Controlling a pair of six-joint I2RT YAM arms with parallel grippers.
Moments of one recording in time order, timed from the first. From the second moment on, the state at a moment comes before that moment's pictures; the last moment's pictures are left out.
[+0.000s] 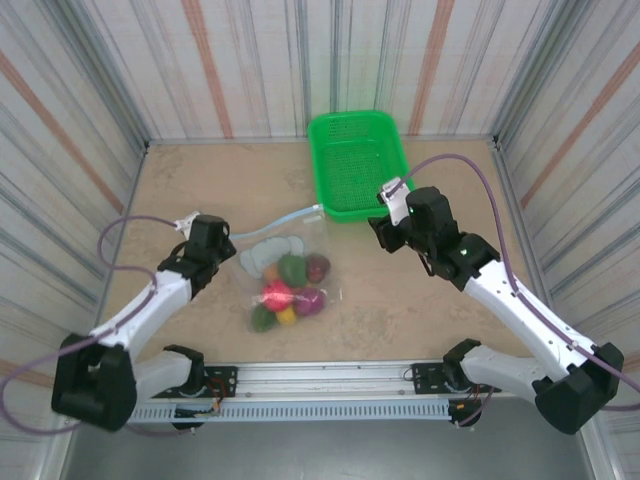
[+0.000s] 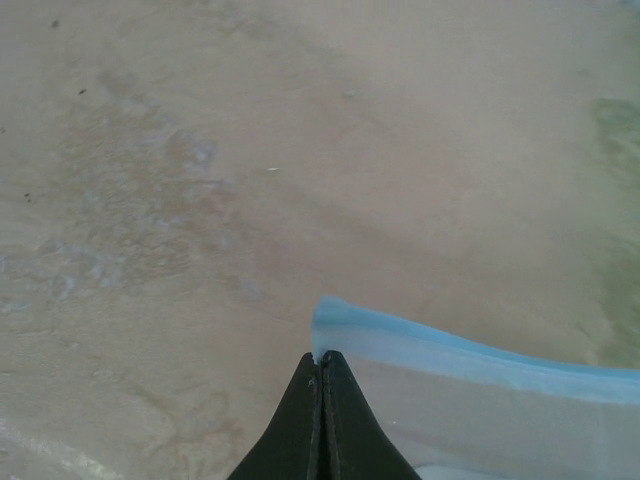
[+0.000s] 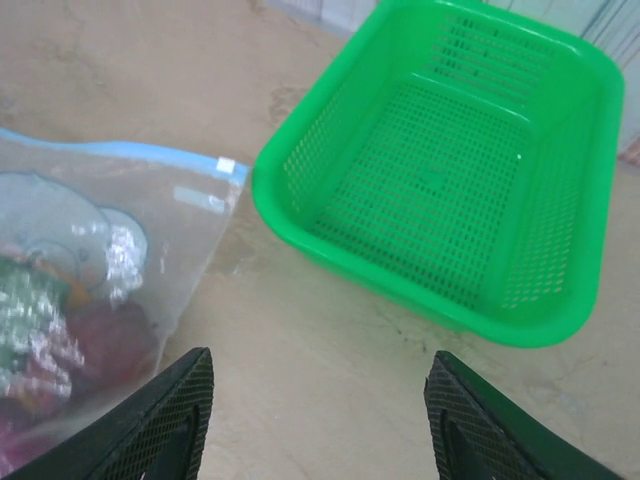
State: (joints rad) left arm -0.29 1.16 0.65 -0.32 -0.33 -0.75; right arm 0.59 1.04 0.98 -0.49 0.09 -0.06
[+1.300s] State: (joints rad) left arm -0.34 0.81 0.62 -0.14 -0.04 -0.05; right arm 0.46 0.76 0.71 -0.46 -0.12 0.10
